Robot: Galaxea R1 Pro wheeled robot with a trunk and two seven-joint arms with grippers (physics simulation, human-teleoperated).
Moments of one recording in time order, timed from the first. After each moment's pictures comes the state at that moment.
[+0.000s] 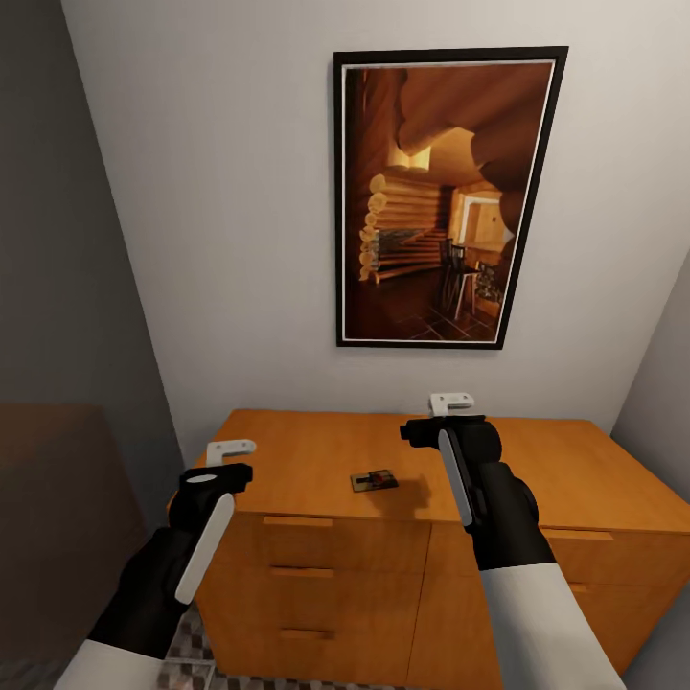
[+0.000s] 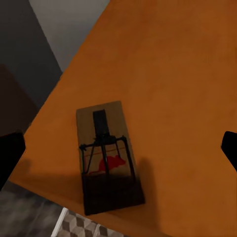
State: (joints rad) left arm -0.50 -0.01 -0.17 -1.39 0.28 0.81 0.59; right arm -0.71 0.17 0.04 -1.36 0.10 1.04 -0.06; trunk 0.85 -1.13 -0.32
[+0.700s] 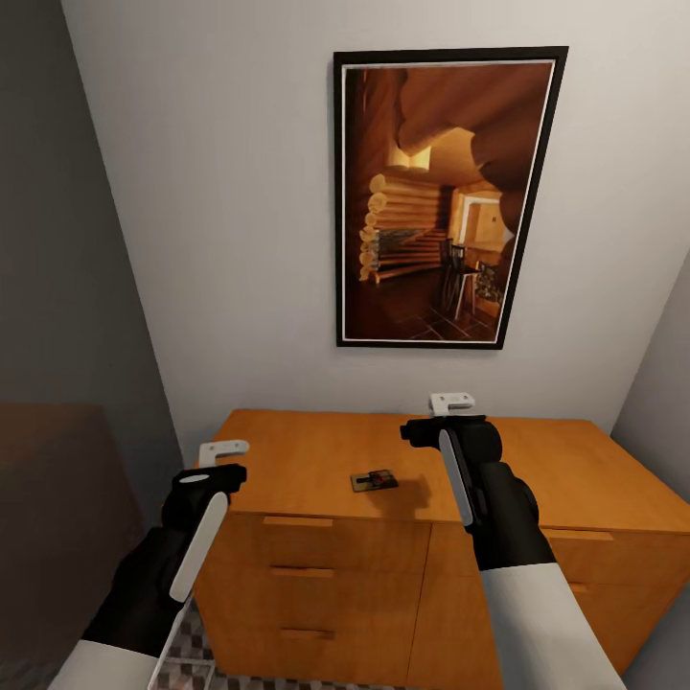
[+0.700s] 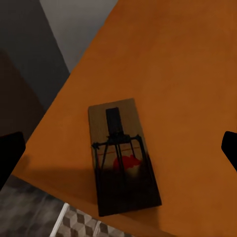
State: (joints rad) left arm -0.50 0.00 -0.14 -1.38 0.29 0.81 0.58; right arm -0.71 0.17 0.04 -1.36 0.10 1.04 -0.06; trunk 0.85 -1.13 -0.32
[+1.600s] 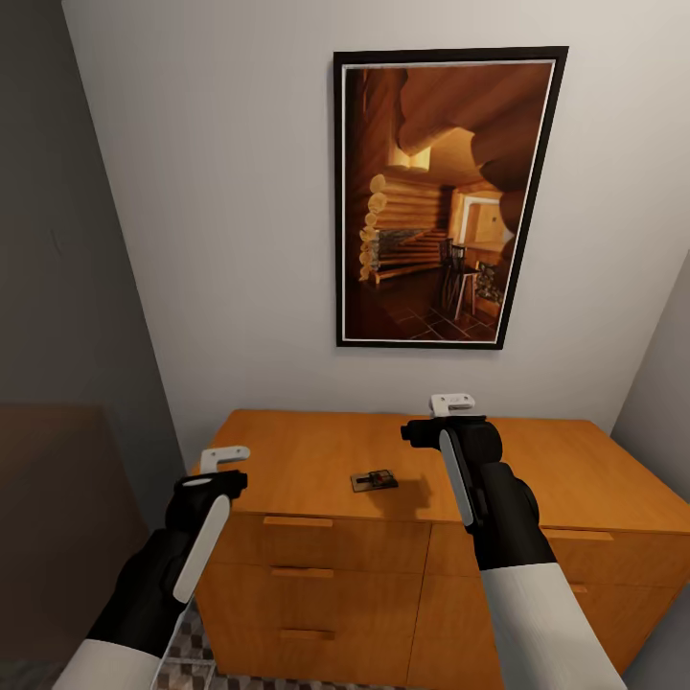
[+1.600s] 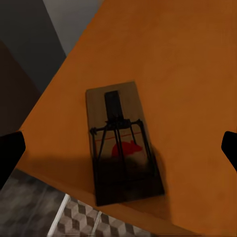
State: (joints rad) left arm -0.50 0.00 -0.14 -1.34 0.29 0.80 0.58; right arm -0.71 0.16 0.04 -1.35 0.10 1.04 -0.06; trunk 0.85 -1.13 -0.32
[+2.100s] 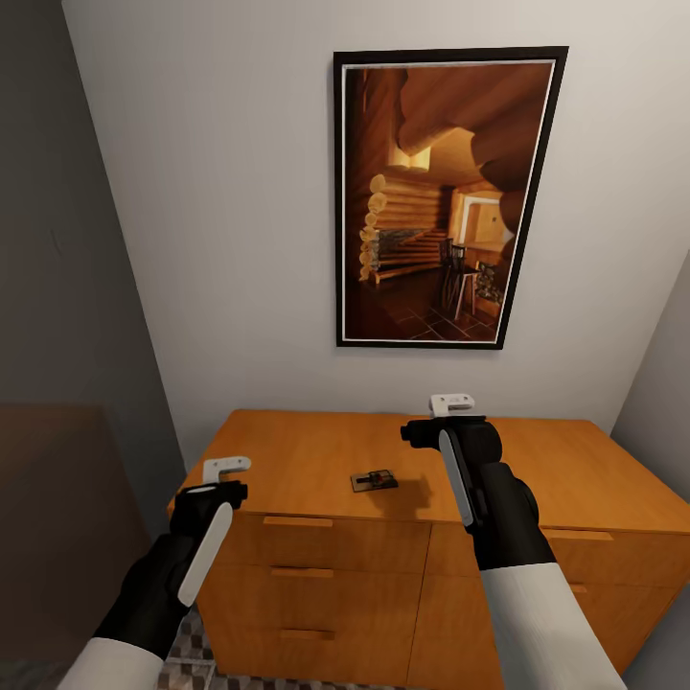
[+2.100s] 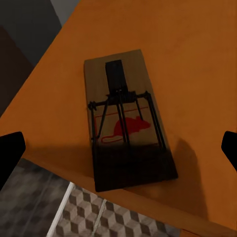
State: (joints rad) left arm -0.50 -0.01 -0.14 -1.26 0.29 0.77 0.58; right arm -0.71 0.16 0.04 -1.35 0.10 1.04 -0.06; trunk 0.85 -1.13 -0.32
